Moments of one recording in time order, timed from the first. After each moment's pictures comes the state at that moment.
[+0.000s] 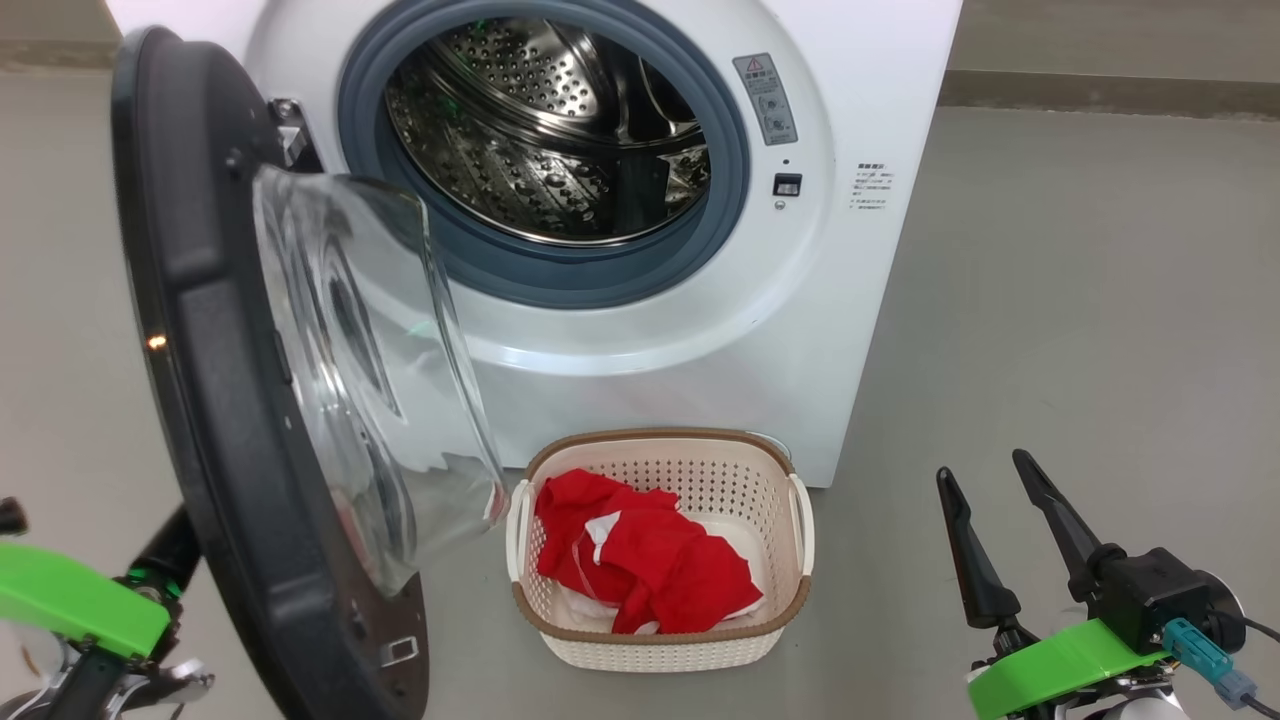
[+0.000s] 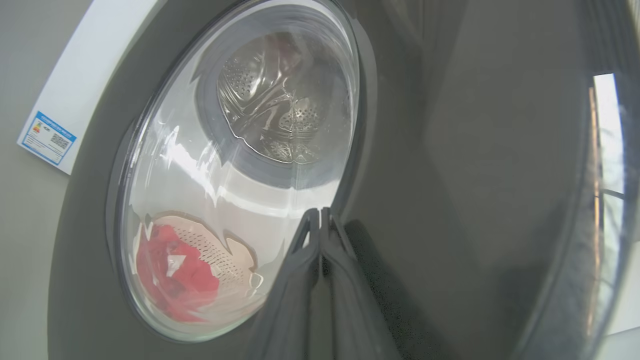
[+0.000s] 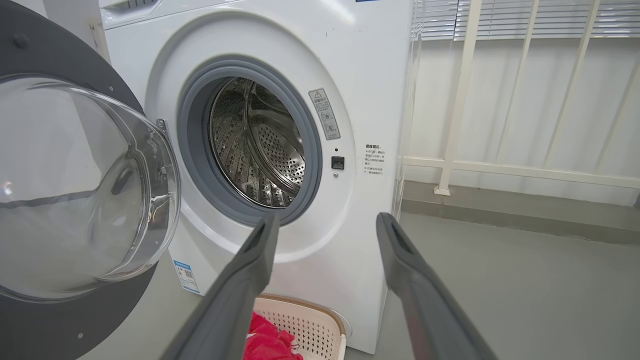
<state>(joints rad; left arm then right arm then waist) -0.24 0.05 0.38 0.10 -1.09 -0.10 0.65 -0.02 -0.05 0.02 0.18 0.19 0.12 -0.26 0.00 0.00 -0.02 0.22</state>
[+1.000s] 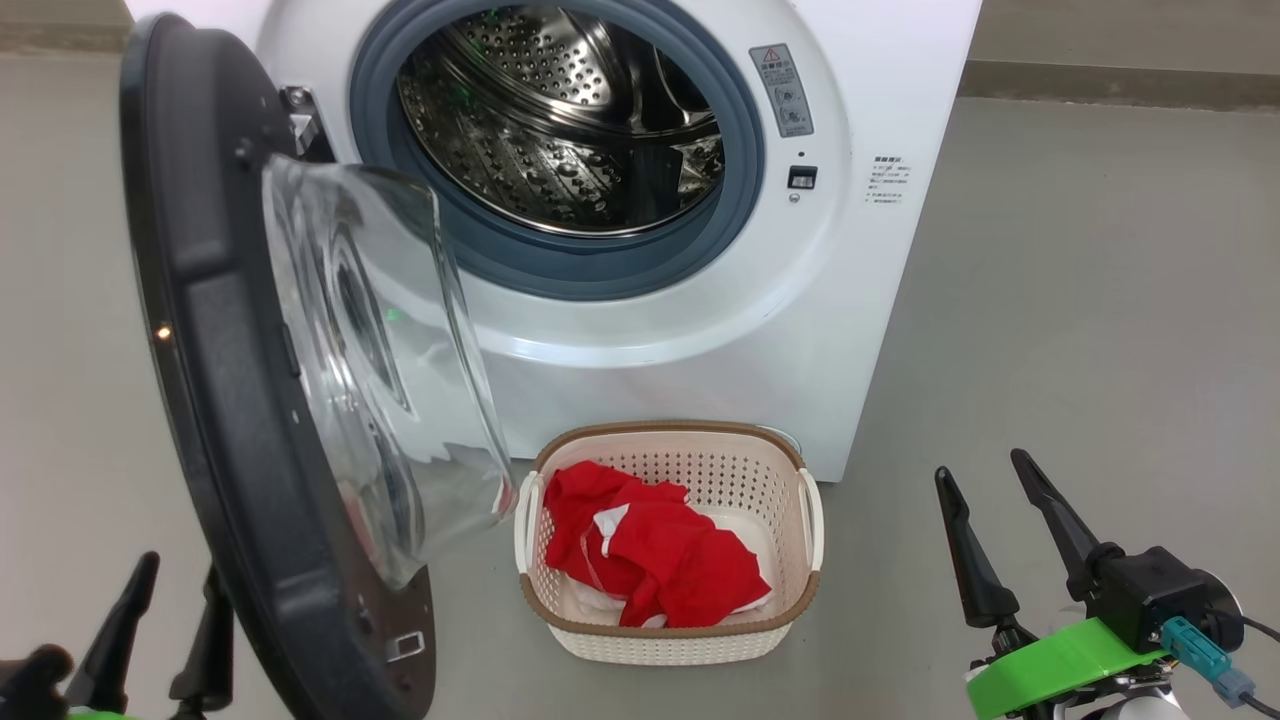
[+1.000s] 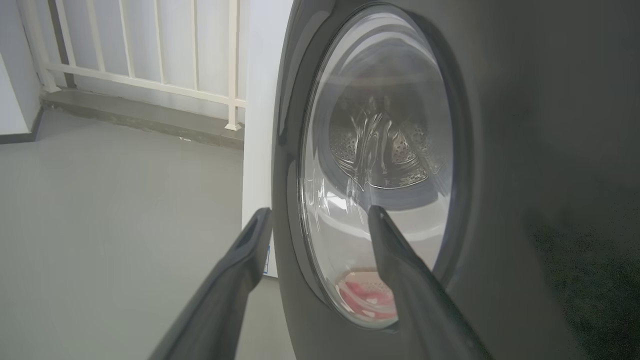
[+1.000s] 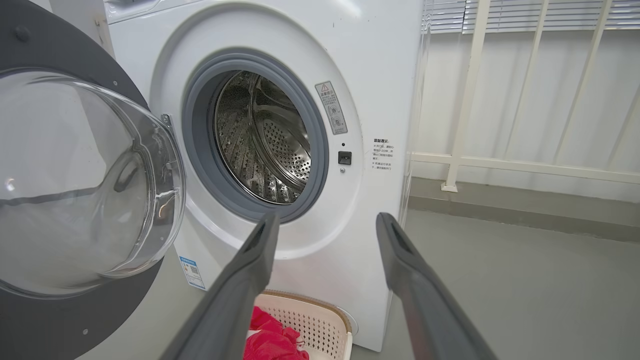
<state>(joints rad) -0.04 0.34 0.00 0.26 -0.62 -0.12 -0.25 -0.02 -0.05 0.02 0.18 0.19 0.12 -0.26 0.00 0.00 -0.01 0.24</state>
